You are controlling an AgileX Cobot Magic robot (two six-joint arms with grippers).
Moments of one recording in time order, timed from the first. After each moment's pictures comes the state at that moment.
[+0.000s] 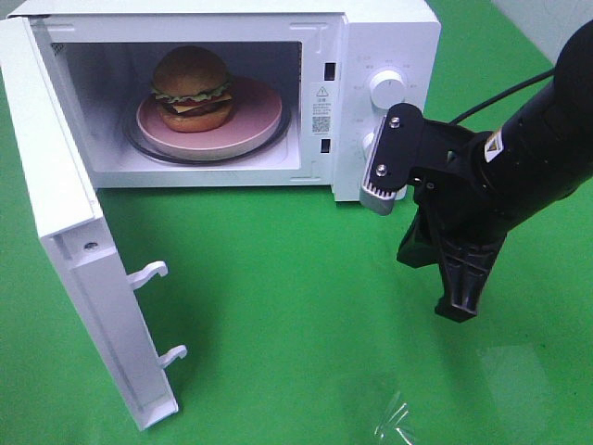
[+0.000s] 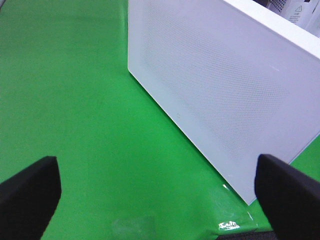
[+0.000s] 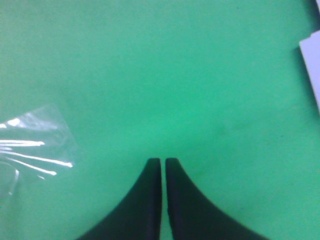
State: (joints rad) left arm -0.04 0.00 -0.52 -0.14 1.08 0.02; right arm 0.51 1.50 -0.84 0.10 0.50 -0.95
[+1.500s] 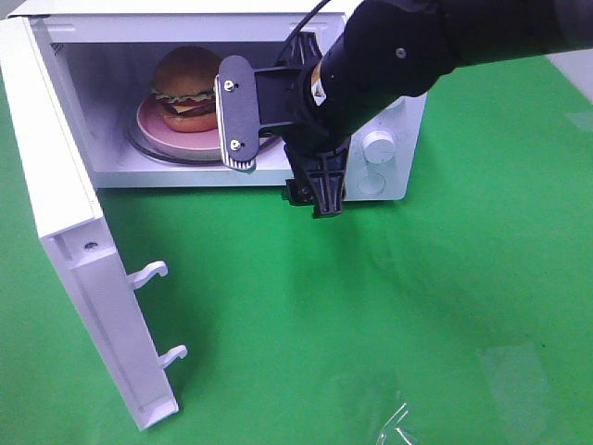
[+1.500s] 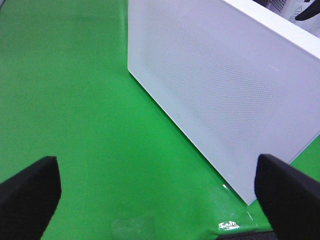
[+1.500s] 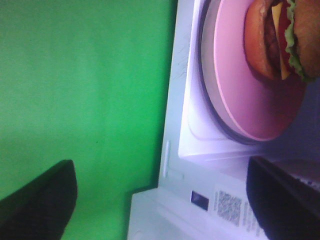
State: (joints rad) left arm -0.04 0.00 -0.52 -0.14 1.08 0.02; right arm 0.71 1.84 -1.28 -0.37 0.35 -0.83
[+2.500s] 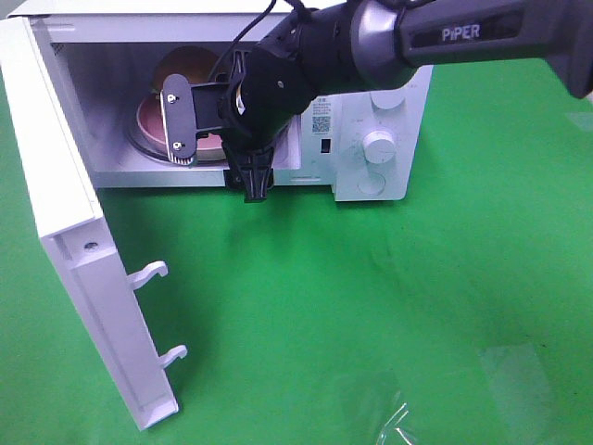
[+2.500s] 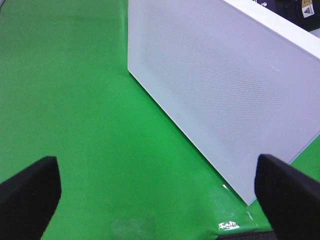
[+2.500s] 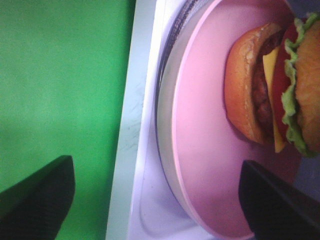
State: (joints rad) left arm -0.04 0.00 -0.52 -0.14 1.08 0.02; right arm 0.70 2.25 -1.72 -0.37 0.34 -0.83
